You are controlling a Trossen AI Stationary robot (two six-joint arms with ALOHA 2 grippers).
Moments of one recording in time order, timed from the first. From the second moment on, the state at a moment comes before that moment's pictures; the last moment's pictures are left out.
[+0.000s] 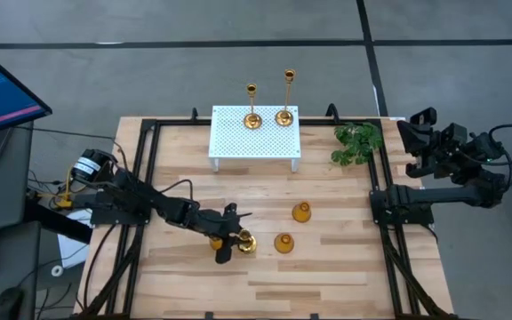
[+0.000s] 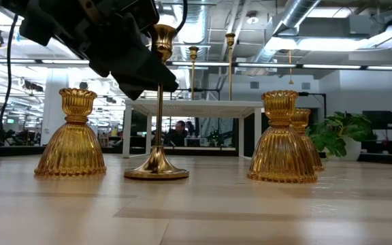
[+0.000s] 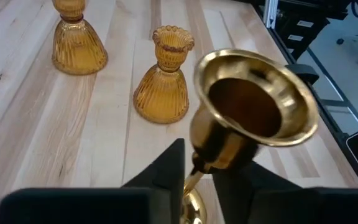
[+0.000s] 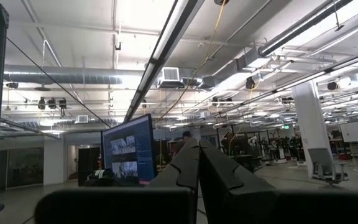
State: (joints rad) left arm -0.37 1.41 0.67 0.42 -0.14 -0.24; right arm 0.00 0.17 0.70 0.04 0.31 -0.09
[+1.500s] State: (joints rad) left arm 0.09 1.03 0.86 0.33 -0.72 0.07; right arm 0.00 0.17 0.70 0.05 0.31 -0.11
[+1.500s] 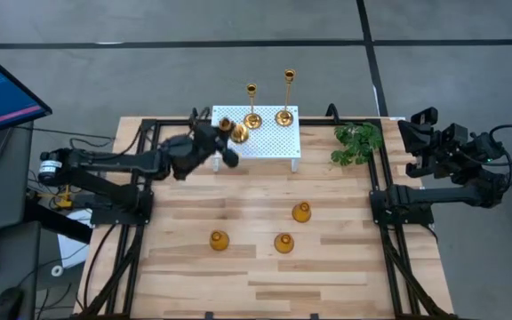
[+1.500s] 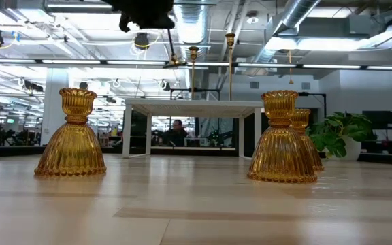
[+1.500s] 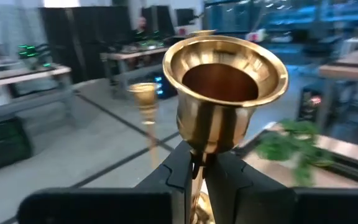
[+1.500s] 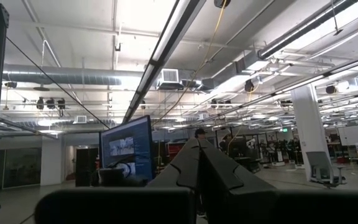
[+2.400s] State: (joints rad) left arm 0.56 1.22 0.96 0.08 -0.41 -0.02; right arm 0.00 0.17 0.70 0.07 0.32 -0.11
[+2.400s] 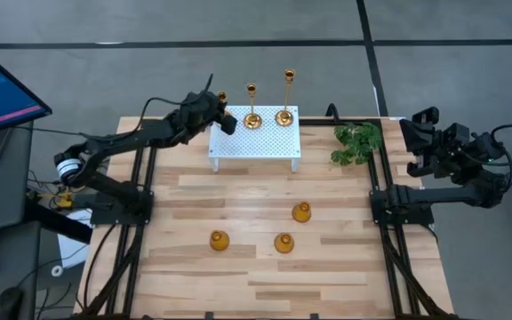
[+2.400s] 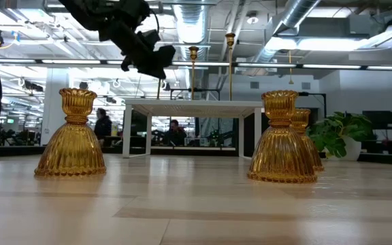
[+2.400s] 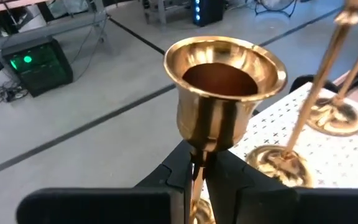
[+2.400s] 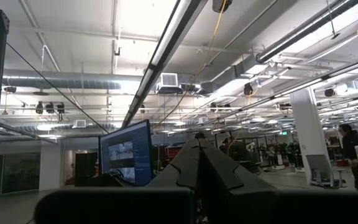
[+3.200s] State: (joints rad) left arm 0.59 1.24 0.96 0.12 -0.32 0.05; right arm 0.00 0.17 0.70 0.07 0.32 -0.11
